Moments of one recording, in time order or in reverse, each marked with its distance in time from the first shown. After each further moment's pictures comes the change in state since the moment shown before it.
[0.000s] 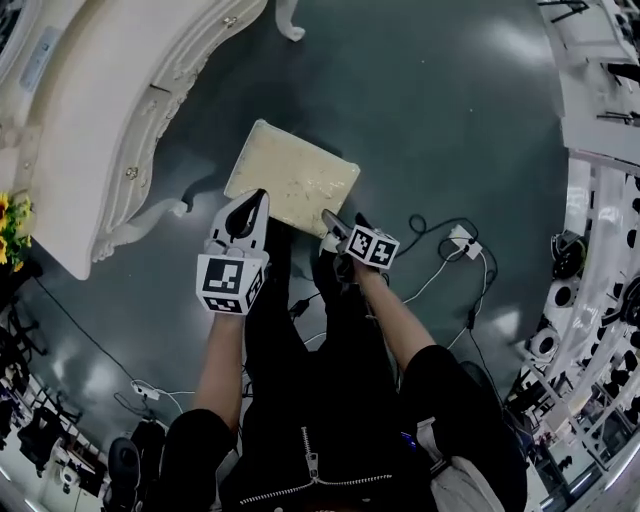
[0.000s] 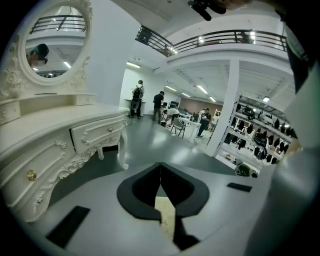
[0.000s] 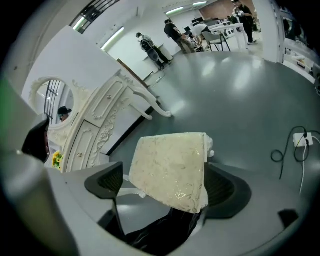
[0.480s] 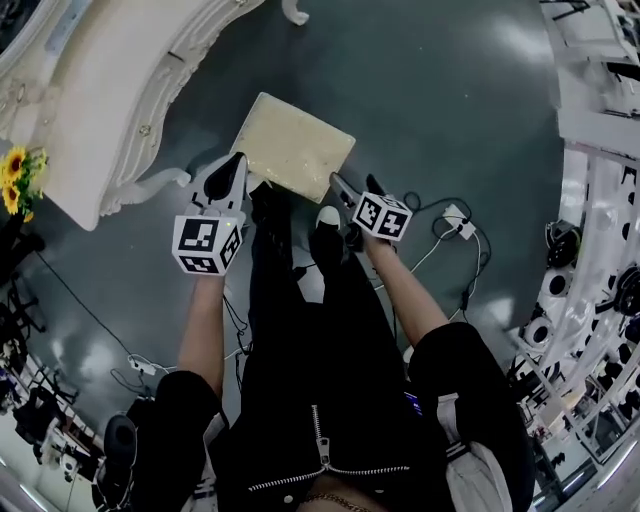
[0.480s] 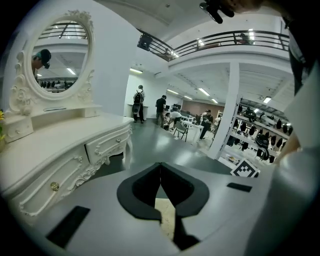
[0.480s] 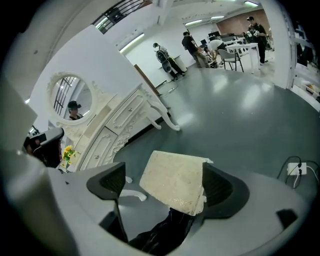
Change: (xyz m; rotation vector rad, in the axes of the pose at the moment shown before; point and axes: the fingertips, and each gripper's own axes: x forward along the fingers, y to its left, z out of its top) left arm -0.071 -0.004 0.046 0.027 -0.041 0.055; right arm -0.096 0.062 0.054 -0.136 -0.092 0.061
